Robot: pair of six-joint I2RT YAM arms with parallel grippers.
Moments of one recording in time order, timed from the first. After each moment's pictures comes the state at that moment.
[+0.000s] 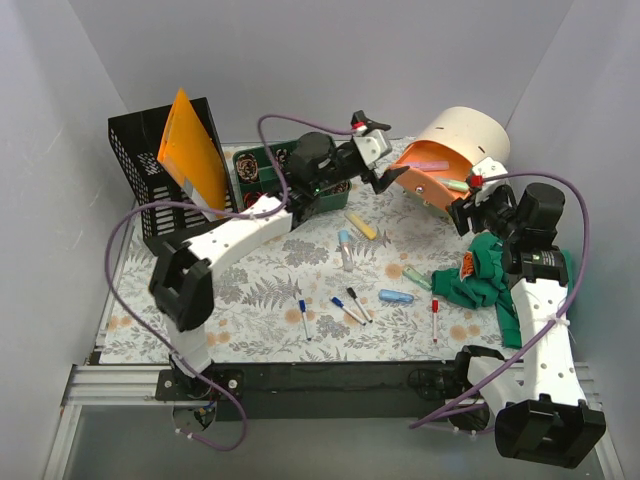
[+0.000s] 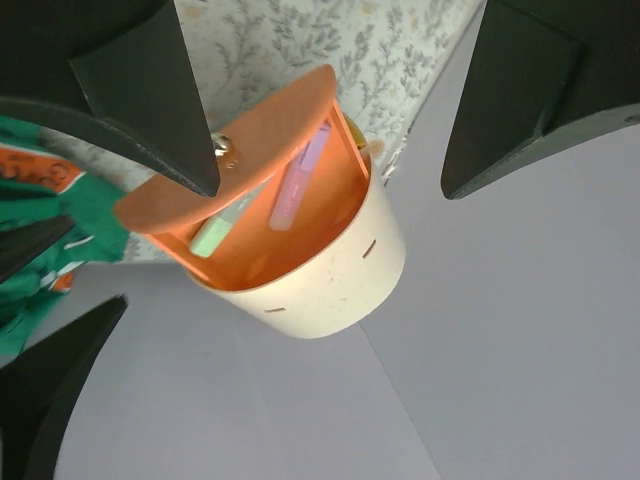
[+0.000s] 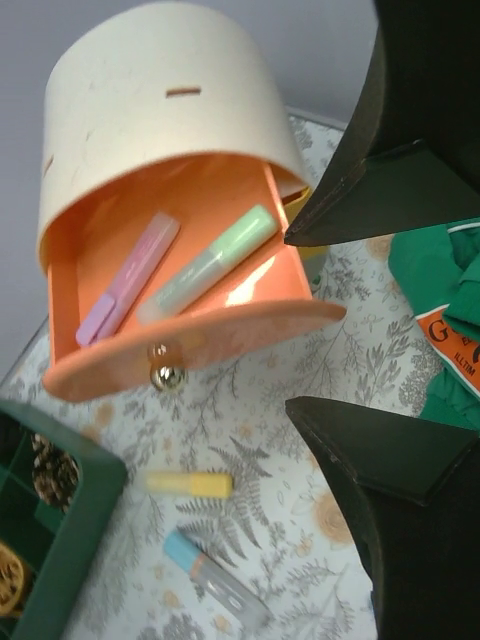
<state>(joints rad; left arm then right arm) -0.76 1.89 1.66 0.40 0.44 0.39 -0.11 0.91 0.94 -0.31 -0.55 -0.47</state>
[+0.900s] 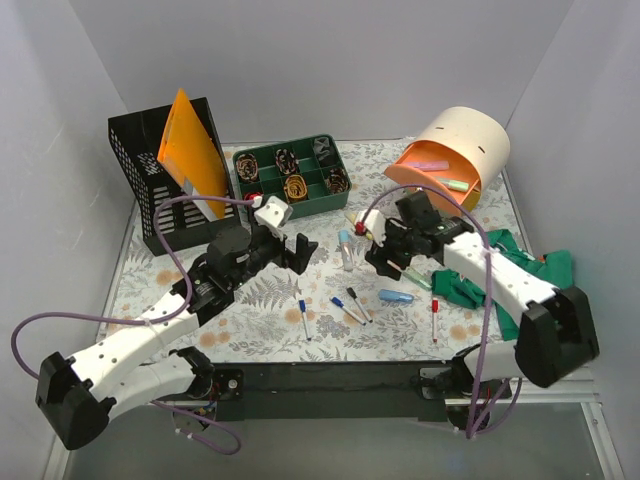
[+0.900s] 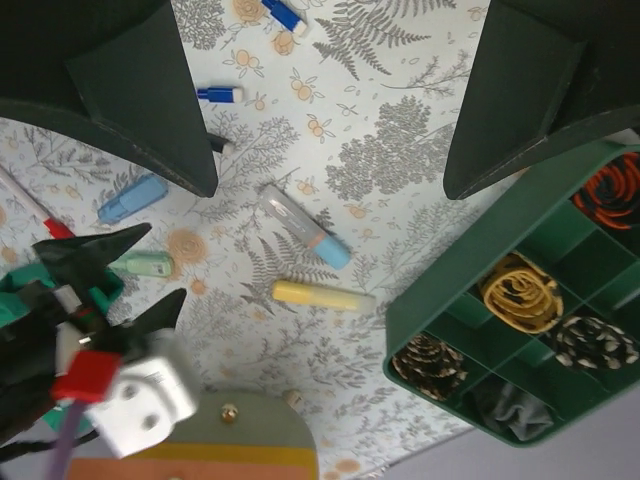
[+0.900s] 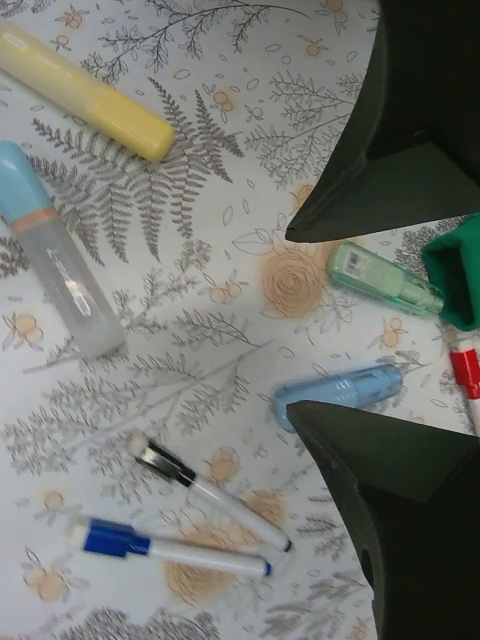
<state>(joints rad) -0.76 0.95 0.72 0.06 -0.04 -0.06 0.50 1.32 0.96 -0.63 -0.38 -0.67</state>
